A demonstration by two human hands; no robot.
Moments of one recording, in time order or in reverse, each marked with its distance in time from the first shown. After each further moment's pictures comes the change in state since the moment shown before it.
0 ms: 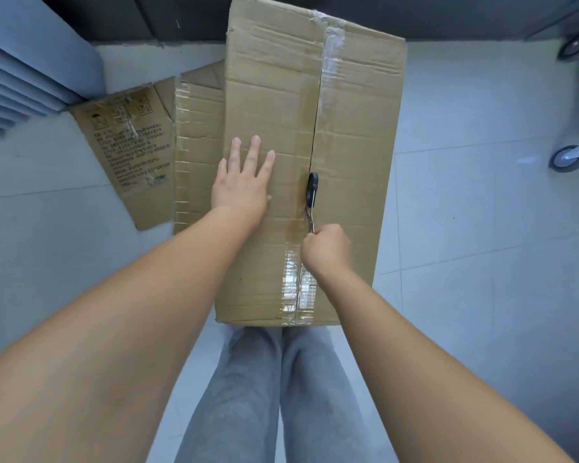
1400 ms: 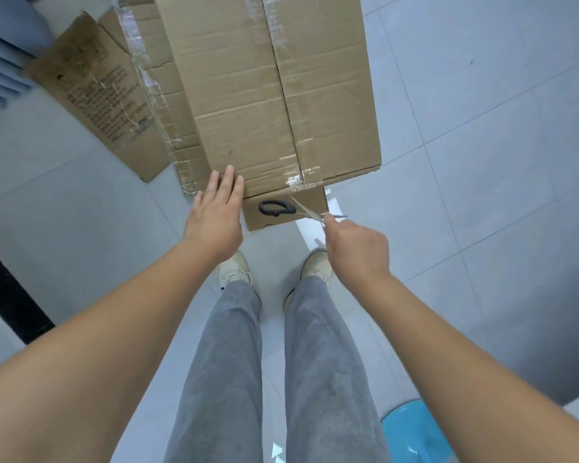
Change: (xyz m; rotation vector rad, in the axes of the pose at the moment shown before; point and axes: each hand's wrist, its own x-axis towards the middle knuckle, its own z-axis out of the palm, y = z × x) left_hand -0.174 -0.008 0.158 0.002 -0.051 0.148; right_hand -0.094 0.210 0.107 -0.640 0.334 -0.428
